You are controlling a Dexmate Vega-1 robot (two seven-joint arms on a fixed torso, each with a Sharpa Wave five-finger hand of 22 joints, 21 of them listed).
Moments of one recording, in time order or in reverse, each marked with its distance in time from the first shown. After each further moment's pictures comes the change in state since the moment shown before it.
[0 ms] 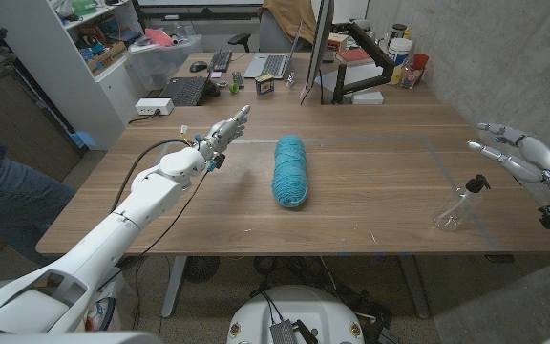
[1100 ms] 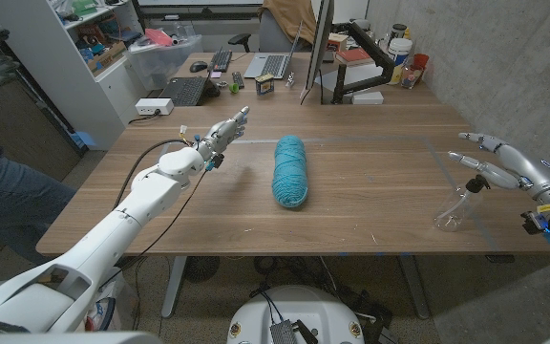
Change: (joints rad) left arm -0.027 -0.012 0.003 0.066 -0.004 -0.031 -0.047; left_hand 0.009 0.009 0.000 0.000 0.000 0.011 0.000 0.000 0.000 0.000 0.000 0.000 0.000 0.000 0.000 0.000 0.000 0.002 0.009 0.000 0.000; right arm -0.032 0.016 -0.061 -0.056 -0.109 -0.045 -0.005; right_hand 0.003 -0.003 -0.004 0.004 0.004 -0.002 -0.002 -0.008 0.000 0.004 -0.004 0.000 0.000 0.003 -0.003 0.000 0.000 0.007 0.007 0.000 0.000
